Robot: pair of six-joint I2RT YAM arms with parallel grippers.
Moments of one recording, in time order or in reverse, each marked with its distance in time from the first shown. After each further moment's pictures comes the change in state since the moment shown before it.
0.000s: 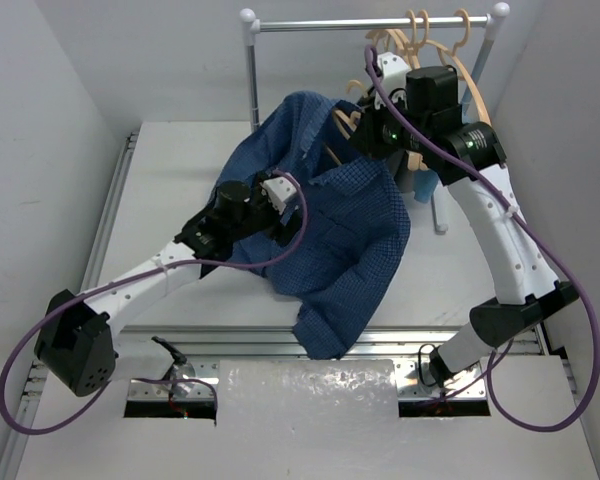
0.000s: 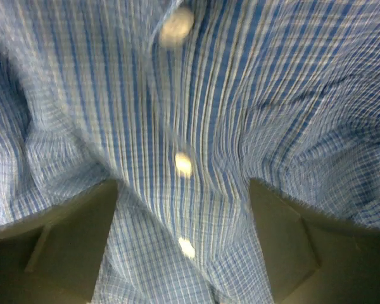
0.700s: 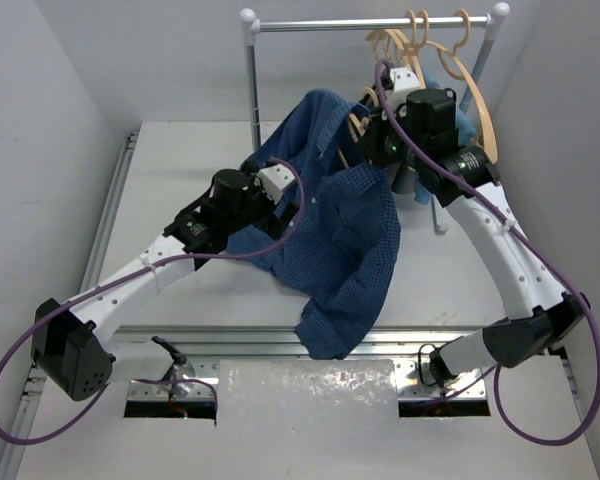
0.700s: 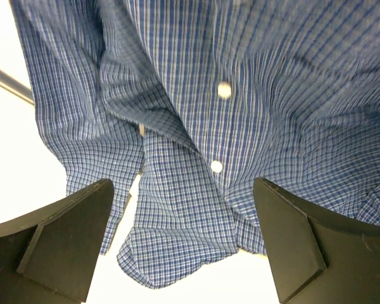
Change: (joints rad) left arm 0.005 -0.016 0.155 -0.279 -0.174 0.012; right arm -0.008 -0.127 -0.297 0.247 0.135 0.110
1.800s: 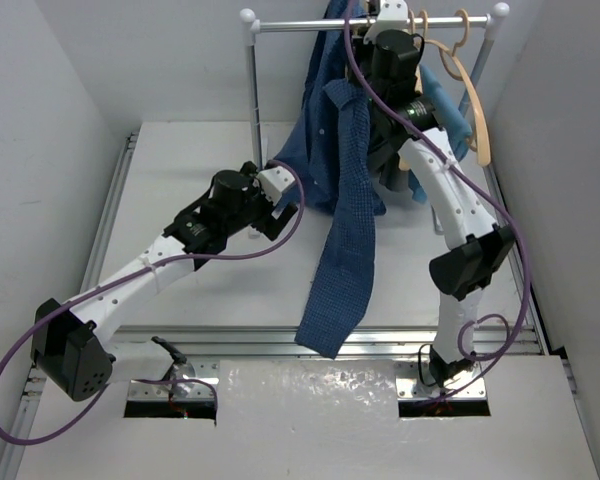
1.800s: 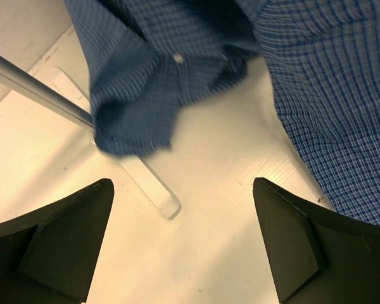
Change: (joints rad) left arm 0.006 0.000 -0.006 -0.013 -0.025 0.037; right arm 0.000 0.497 0.554 0.324 0.377 -0.061
